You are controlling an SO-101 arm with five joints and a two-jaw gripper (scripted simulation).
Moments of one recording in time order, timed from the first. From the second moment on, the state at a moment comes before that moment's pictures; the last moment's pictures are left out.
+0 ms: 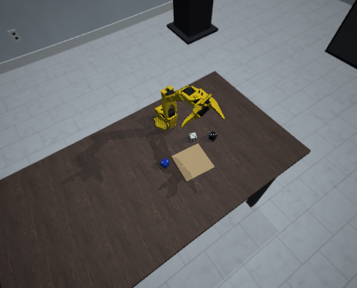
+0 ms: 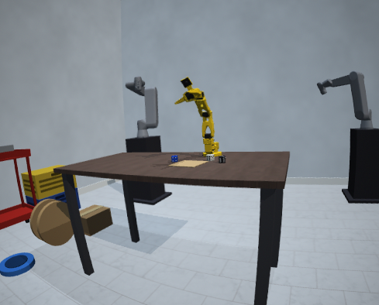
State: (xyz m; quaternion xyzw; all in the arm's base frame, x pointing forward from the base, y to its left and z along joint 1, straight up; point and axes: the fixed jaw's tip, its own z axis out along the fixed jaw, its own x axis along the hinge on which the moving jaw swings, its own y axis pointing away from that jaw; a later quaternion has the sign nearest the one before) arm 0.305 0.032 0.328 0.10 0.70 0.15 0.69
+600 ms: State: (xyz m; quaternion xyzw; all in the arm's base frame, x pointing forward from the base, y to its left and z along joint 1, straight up) arm 0.307 0.032 0.326 0.10 0.71 0.15 0.69
